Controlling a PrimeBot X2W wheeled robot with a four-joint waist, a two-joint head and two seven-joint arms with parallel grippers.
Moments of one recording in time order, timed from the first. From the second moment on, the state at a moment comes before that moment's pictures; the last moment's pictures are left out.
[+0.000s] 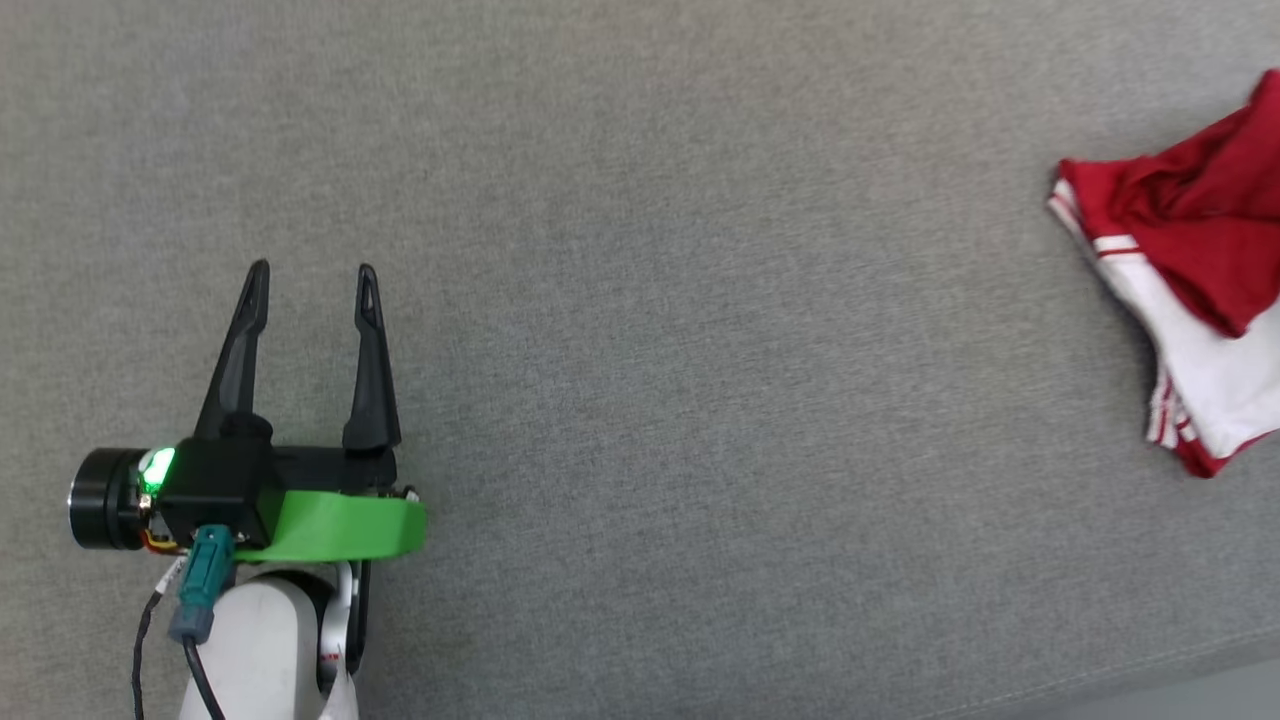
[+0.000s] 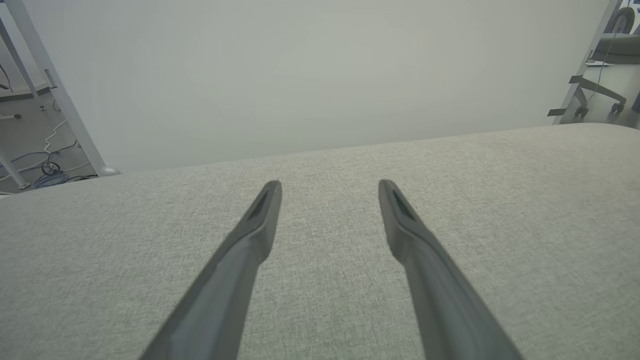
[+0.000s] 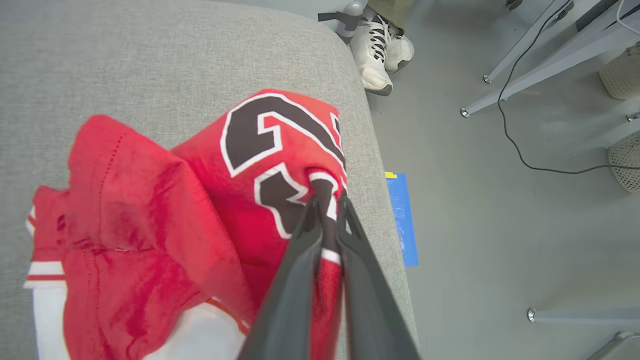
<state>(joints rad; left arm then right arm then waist) -0.16 0.10 0.00 -0.12 -0.01 -0.02 -0.26 -0.81 -0.91 0.44 0.56 0.81 0.13 0.28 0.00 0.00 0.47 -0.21</state>
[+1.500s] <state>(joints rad) -0.01 0.07 0.01 -0.07 -0.02 0.02 -0.26 -0.53 -0.53 -0.06 0.30 0.33 0.13 -0.26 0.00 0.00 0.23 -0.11</state>
